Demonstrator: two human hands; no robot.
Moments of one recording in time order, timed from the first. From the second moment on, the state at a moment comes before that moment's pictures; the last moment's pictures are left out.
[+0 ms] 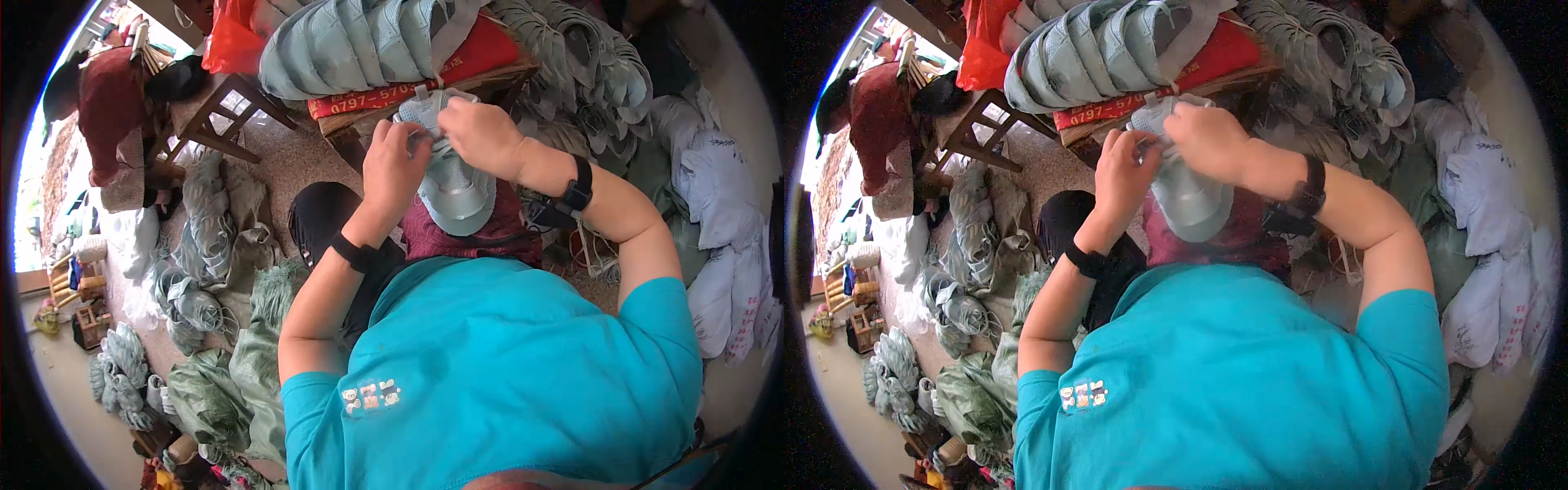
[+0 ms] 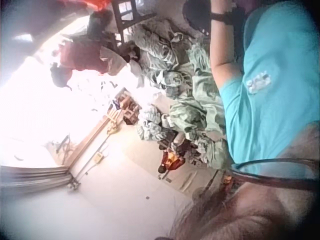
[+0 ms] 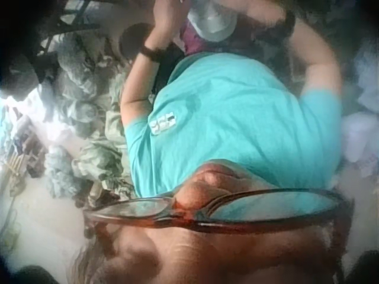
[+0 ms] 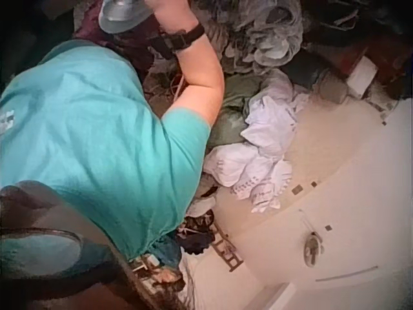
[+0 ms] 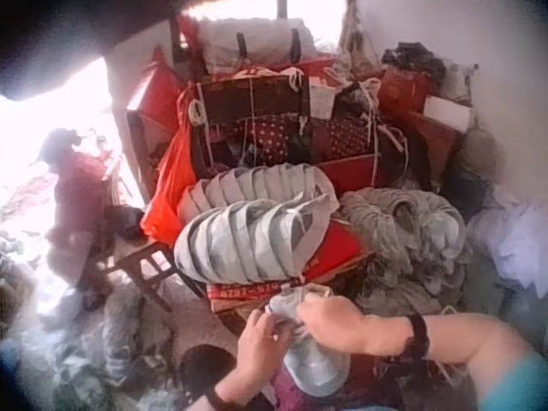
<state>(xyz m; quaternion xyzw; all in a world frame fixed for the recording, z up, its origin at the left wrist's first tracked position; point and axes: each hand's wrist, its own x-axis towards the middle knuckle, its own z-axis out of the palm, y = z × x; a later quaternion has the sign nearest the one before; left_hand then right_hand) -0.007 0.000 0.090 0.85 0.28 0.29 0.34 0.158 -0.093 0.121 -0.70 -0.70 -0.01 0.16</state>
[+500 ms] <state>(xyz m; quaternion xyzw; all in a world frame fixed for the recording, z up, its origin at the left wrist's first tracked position) 0.003 0.002 0.091 0.88 0.29 0.26 0.28 0.160 -0.084 0.112 -0.71 -0.67 0.03 0.22</state>
